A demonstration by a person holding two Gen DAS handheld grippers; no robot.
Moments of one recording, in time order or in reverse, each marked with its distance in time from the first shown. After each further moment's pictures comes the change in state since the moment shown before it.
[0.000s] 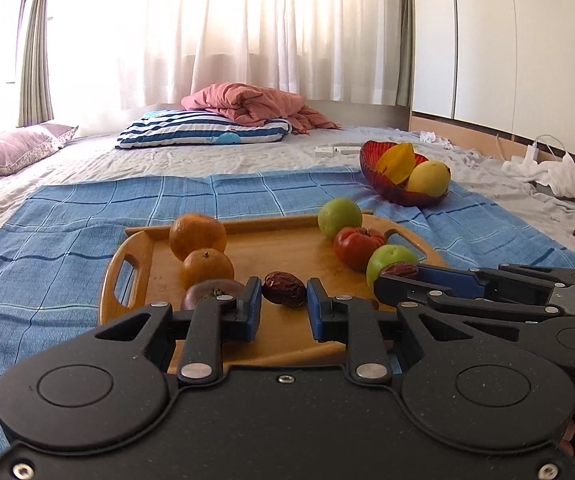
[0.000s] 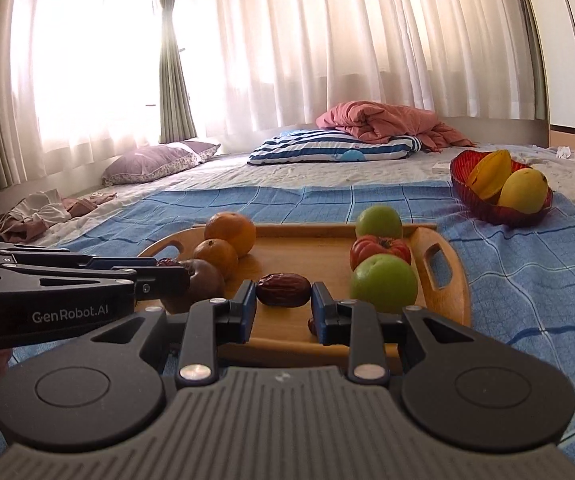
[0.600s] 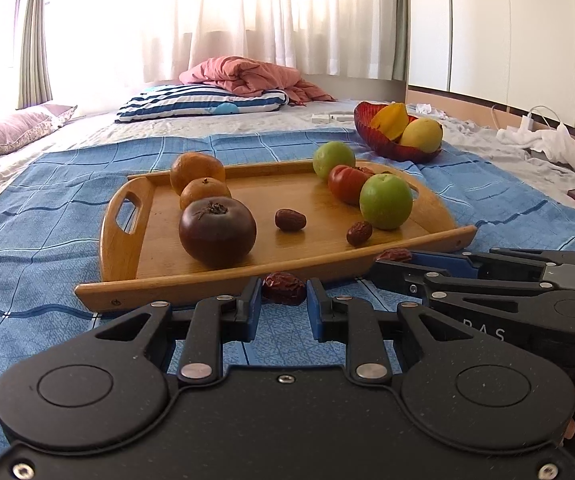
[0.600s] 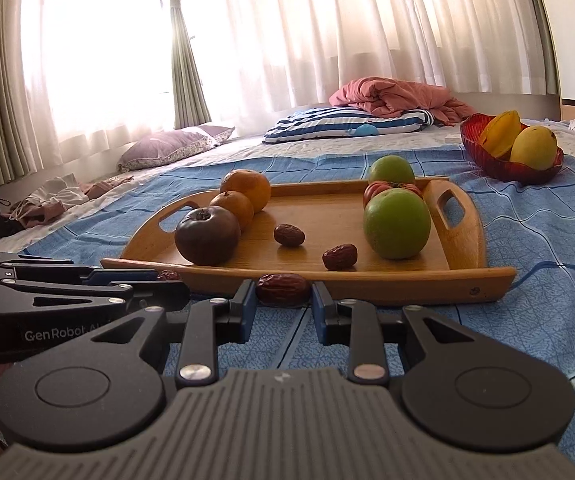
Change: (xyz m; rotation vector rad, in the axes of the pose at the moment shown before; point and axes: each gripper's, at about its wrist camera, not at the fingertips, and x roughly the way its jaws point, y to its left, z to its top) left arm -0.017 -0.003 -0.058 0.018 0.064 0.002; right arm -0.008 -0.003 -0.044 0.028 0.046 0.061
